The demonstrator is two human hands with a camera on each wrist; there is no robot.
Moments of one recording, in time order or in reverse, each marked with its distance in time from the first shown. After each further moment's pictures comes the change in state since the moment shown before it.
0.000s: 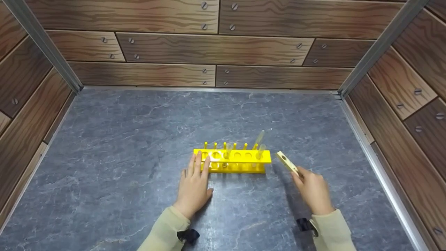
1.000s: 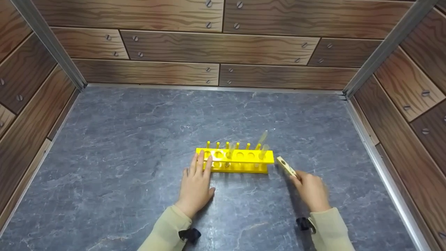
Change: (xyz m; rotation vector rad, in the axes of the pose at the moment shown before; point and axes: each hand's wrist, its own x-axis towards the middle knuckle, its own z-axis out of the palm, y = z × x) left_hand 0.000 0.000 0.000 -0.005 0.009 -0.006; right_hand 0.007 0.012 0.018 -0.049 -0.145 0.070
